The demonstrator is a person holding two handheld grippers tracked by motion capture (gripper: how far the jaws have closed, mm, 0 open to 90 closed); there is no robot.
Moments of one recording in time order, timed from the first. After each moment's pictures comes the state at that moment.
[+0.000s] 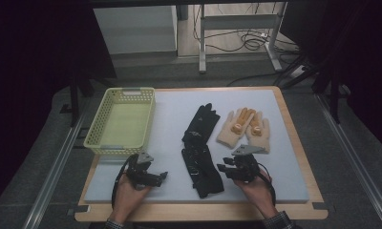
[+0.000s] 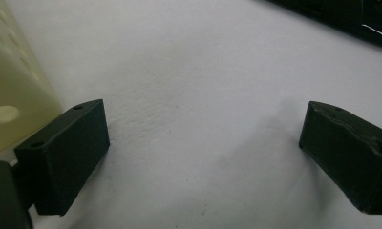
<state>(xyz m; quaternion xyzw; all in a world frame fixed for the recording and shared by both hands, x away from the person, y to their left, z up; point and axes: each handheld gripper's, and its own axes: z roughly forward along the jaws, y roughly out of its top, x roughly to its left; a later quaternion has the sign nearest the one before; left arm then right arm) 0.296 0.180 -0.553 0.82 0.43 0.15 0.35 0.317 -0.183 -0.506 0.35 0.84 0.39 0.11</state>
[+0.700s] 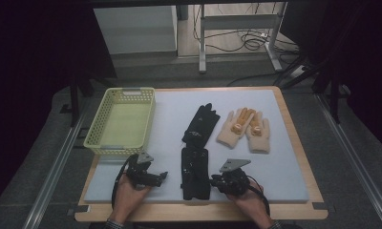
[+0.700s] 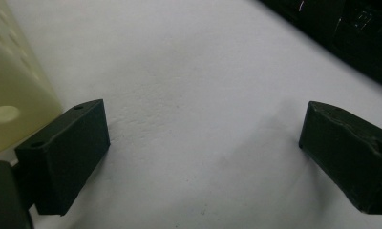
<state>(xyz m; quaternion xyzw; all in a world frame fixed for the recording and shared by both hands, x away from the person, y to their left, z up) 0.296 0.180 -0.552 0.82 0.43 0.15 0.35 0.288 -0.155 -0.526 0.29 0.88 0.38 0.07</state>
